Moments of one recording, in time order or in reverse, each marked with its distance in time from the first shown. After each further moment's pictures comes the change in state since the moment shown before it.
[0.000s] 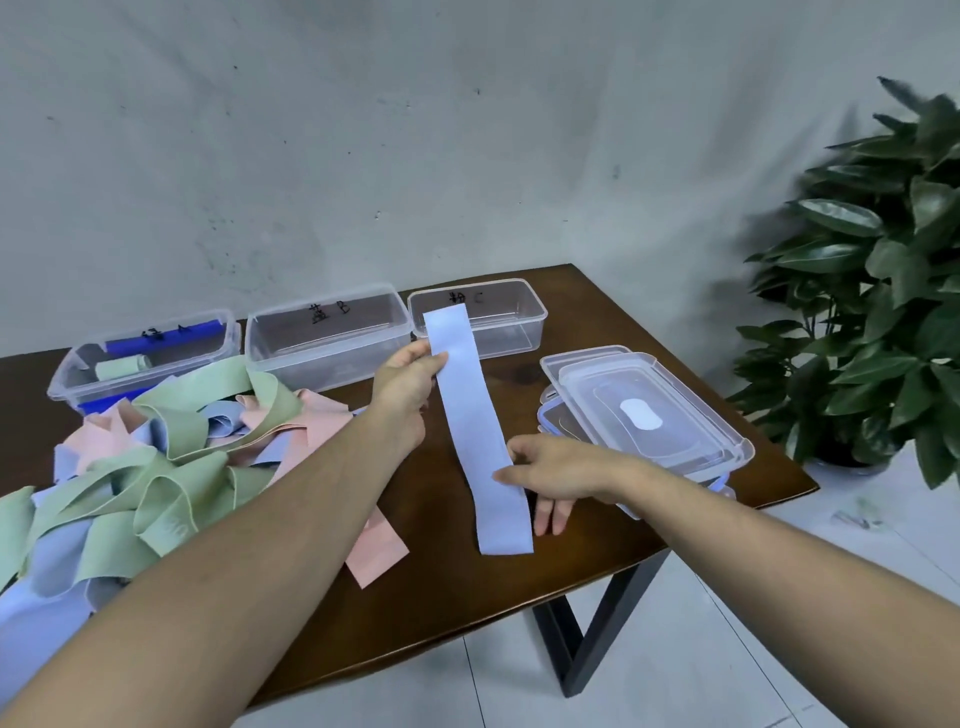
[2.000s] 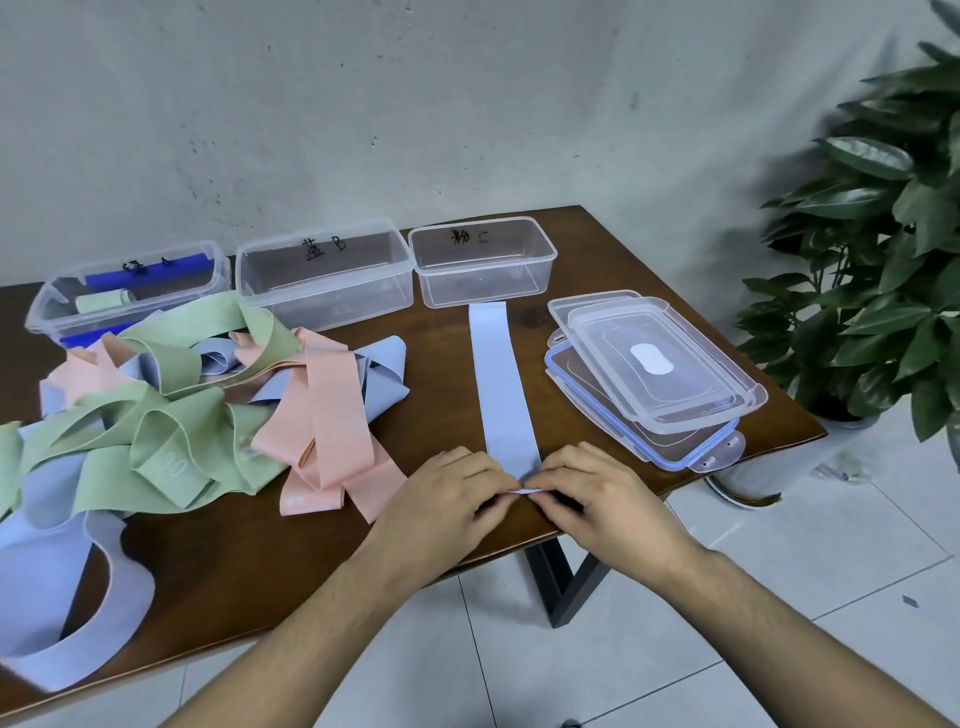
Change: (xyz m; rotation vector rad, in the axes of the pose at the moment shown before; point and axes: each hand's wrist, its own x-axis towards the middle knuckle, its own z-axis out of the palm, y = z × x) left_hand -0.110 -0.105 -0.063 1.095 -0.514 1.106; right_hand -0.037 0.077 0.080 -0.389 0.677 -0.678
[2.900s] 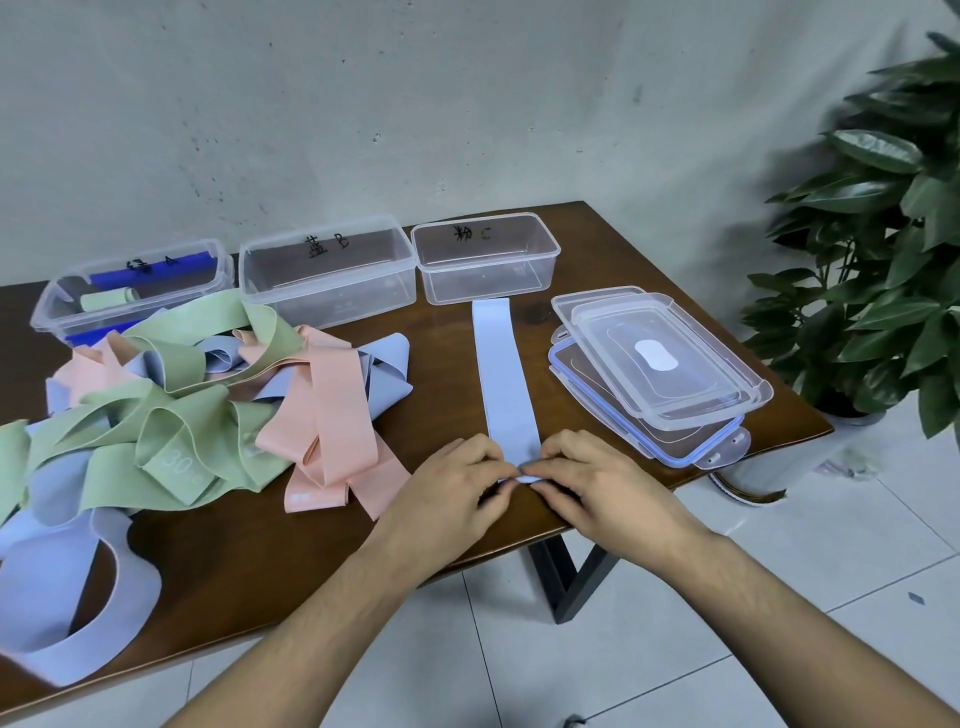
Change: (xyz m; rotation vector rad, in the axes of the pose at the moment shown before) left_hand 0.004 0.002 -0.003 -0.023 -0.050 -0.113; right_hand 0.009 0.000 -0.007 -0.085 -0.118 0.003
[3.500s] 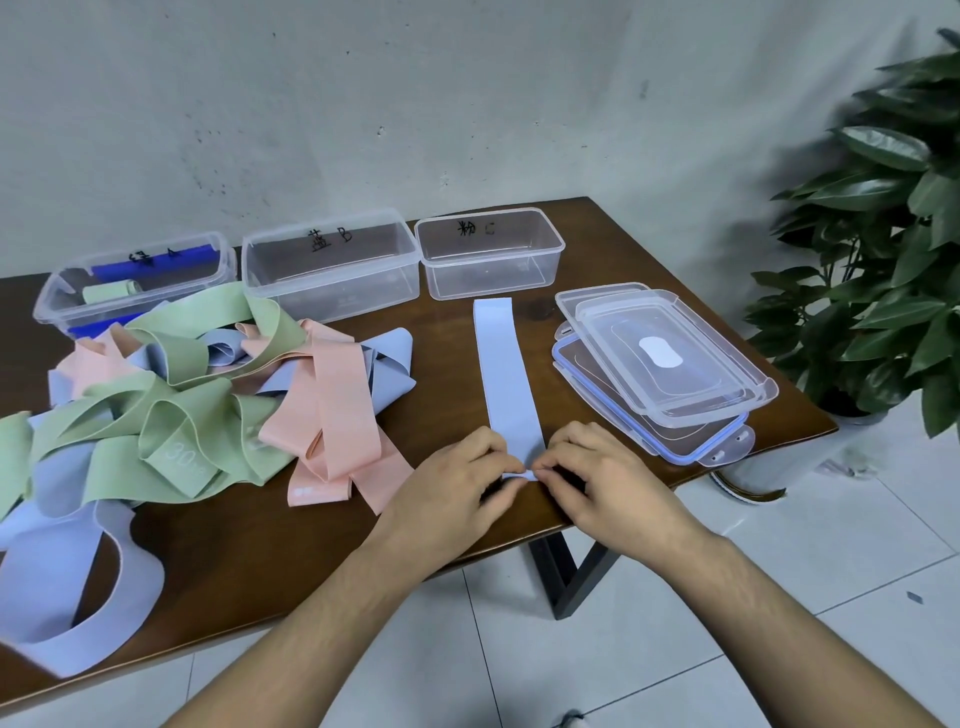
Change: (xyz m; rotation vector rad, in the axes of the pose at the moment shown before) left_hand -0.002 0.000 0.000 -0.044 -0.002 -0.021; right_hand 0.001 -0.002 0.003 0.096 0.041 0.130
